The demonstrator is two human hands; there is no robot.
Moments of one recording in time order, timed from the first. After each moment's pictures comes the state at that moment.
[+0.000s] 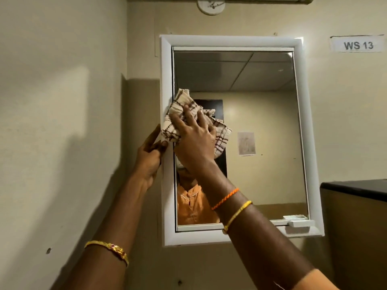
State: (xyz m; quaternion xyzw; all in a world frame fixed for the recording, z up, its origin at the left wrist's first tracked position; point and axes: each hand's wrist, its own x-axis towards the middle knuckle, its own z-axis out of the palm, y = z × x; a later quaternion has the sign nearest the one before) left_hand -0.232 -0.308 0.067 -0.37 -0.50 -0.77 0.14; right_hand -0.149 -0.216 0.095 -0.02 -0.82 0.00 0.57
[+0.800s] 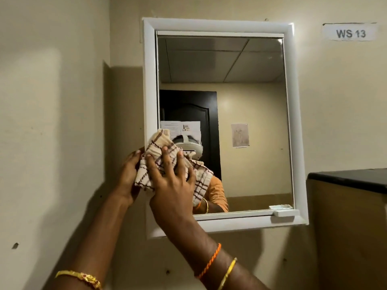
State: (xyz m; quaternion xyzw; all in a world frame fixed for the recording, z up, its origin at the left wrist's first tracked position) left_hand -0.250 -0.306 0.022 -0.35 -0.48 -0.80 0.02; right_hand -0.160 -0.232 -0.024 -0.03 -0.83 0.01 0.56
